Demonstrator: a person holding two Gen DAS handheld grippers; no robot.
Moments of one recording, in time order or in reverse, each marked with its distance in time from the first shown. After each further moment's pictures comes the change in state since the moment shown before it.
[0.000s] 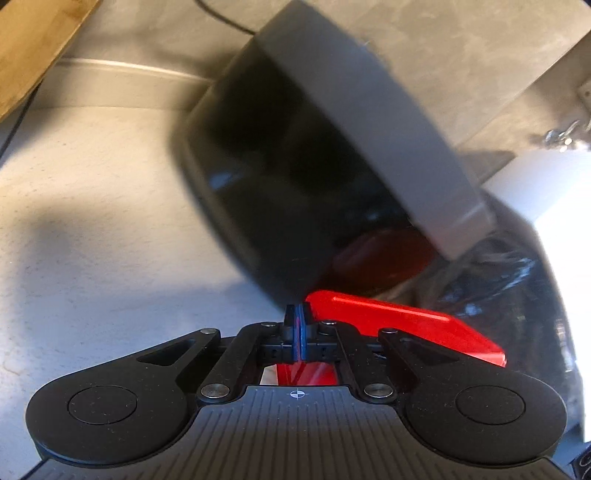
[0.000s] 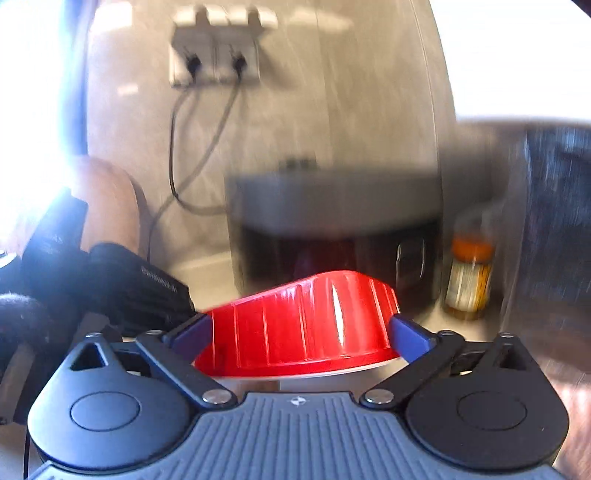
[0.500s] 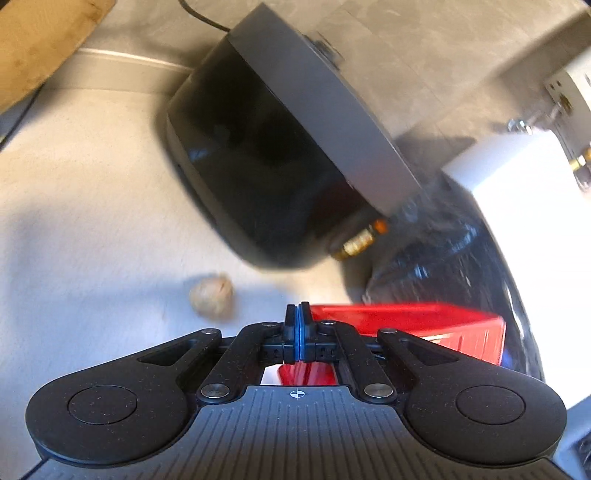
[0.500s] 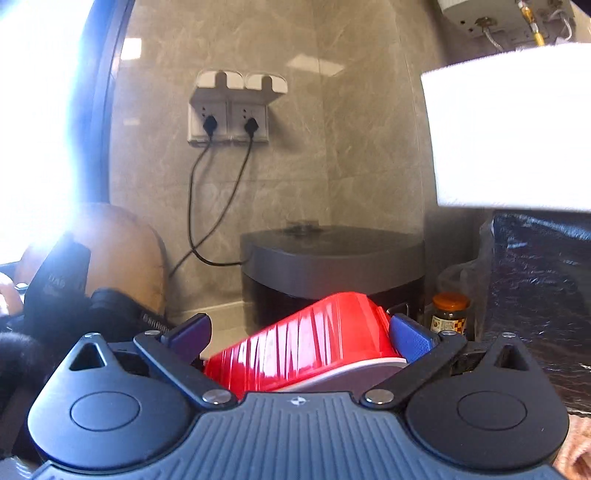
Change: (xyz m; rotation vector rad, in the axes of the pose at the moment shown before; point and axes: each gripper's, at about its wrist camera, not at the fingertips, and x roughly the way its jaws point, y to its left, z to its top) left arm -0.056 -0.017 -0.048 -0.005 0.049 -0.066; right arm -0.077 0.024 0.026 -0.011 -0.113 -0.010
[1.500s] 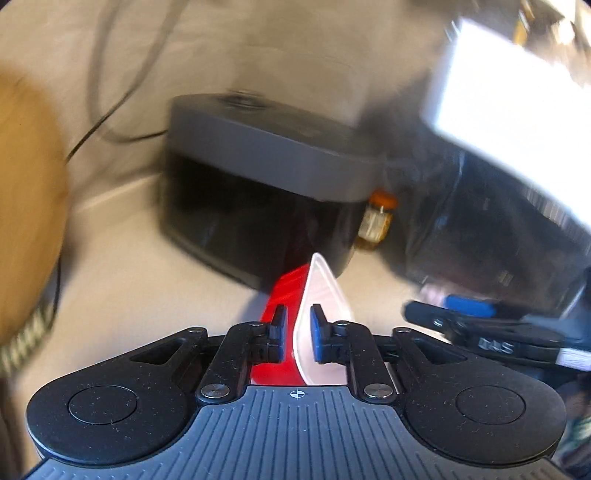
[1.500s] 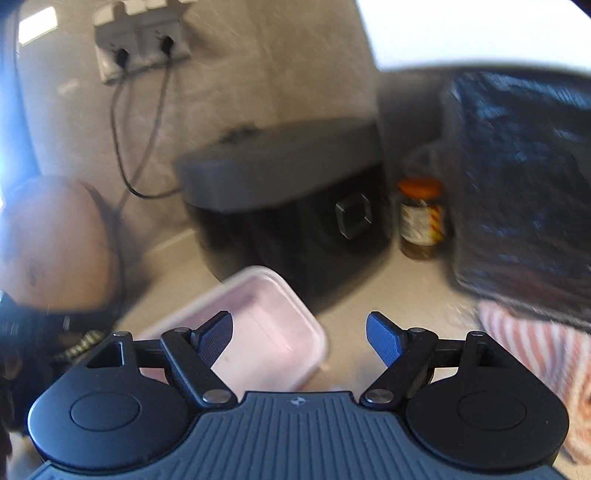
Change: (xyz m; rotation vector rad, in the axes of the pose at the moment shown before) left arm -0.006 -0.083 -0.005 0.582 -0.066 0.283; right arm 0.068 -0.068 -0.018 0.202 0.349 -0.080
